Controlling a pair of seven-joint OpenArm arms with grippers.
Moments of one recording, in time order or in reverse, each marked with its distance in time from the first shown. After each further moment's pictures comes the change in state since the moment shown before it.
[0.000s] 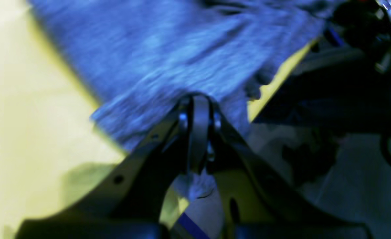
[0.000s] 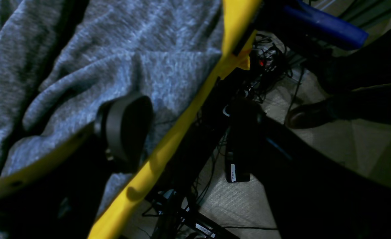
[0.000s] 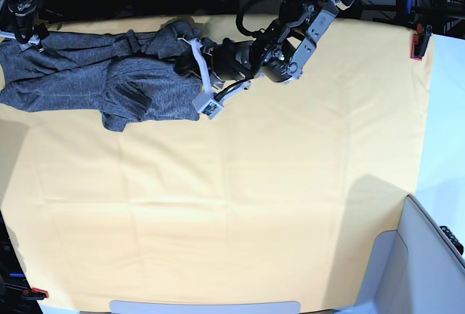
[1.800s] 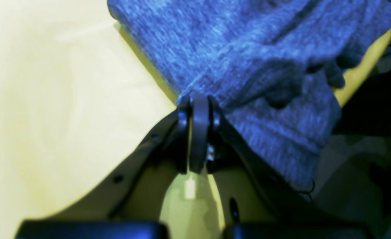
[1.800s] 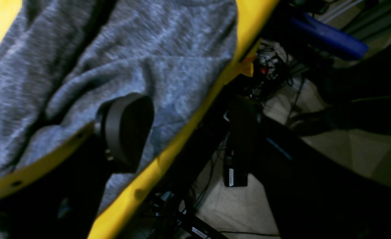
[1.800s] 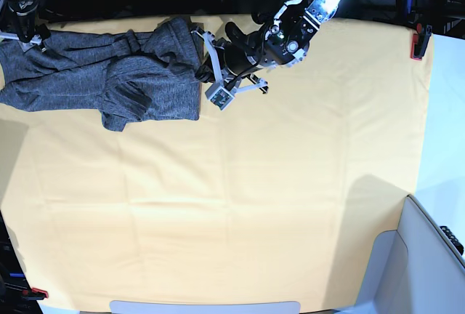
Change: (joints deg) left arm 5.3 -2.0 0.4 1.7 18.6 -2.1 -9.3; right arm -1.9 -0.2 -1.3 3.3 0.0 0.0 0.2
